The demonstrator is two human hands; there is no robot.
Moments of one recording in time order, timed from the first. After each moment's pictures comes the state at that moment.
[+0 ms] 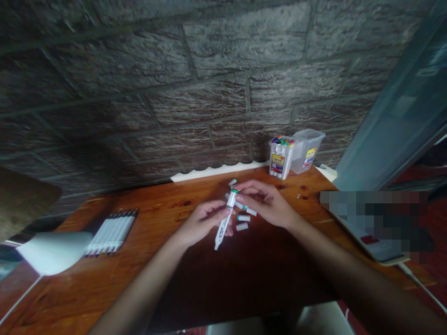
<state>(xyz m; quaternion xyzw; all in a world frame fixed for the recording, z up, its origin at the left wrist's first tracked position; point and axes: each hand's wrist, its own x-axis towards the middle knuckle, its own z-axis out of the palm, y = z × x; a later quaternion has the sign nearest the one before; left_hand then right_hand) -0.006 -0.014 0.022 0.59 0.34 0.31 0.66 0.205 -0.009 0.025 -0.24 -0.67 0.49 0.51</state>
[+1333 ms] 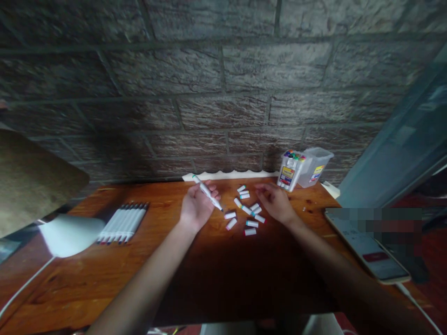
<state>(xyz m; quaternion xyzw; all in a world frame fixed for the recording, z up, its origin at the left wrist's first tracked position) -0.028 0.019 0.036 0.20 0.24 0.63 0.71 0.211 0.033 0.003 -0.53 -0.74 0.14 0.39</state>
